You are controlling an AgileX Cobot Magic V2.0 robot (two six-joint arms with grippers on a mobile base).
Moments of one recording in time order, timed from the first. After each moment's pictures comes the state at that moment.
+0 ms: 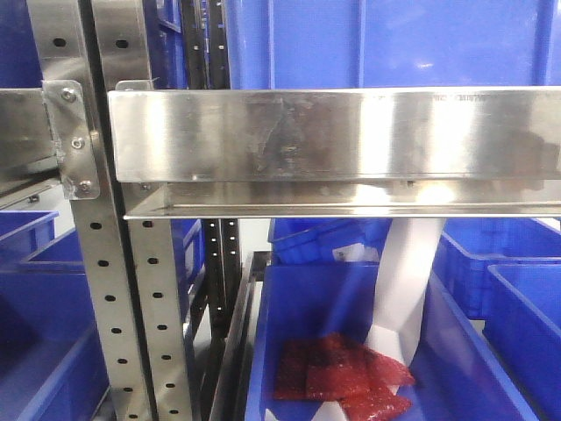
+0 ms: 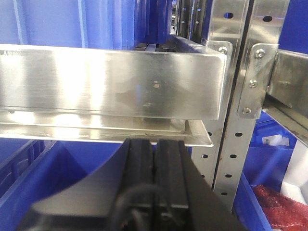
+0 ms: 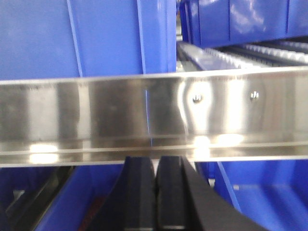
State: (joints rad) left arm -0.02 -0.01 0.03 -0.13 0.05 0.16; right arm 0.01 -0.01 0.03 0.07 0.10 0.07
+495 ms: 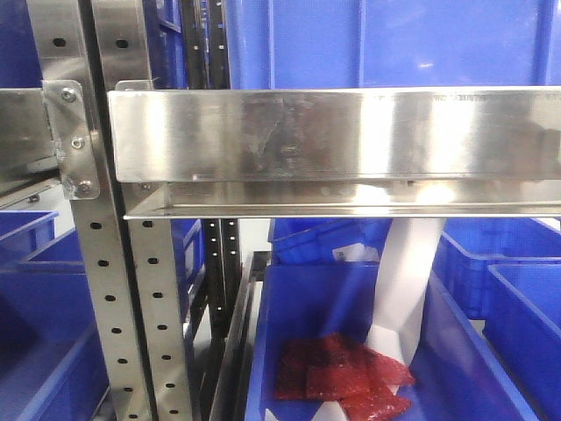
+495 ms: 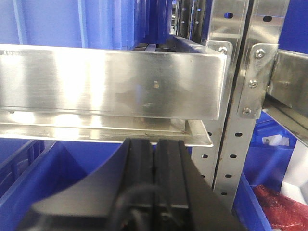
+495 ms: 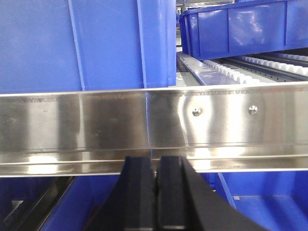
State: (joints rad) left arm -0.02 -0.01 0.03 -0.13 0.05 0.16; right arm 0.01 -0.01 0.03 0.06 0.07 0.07
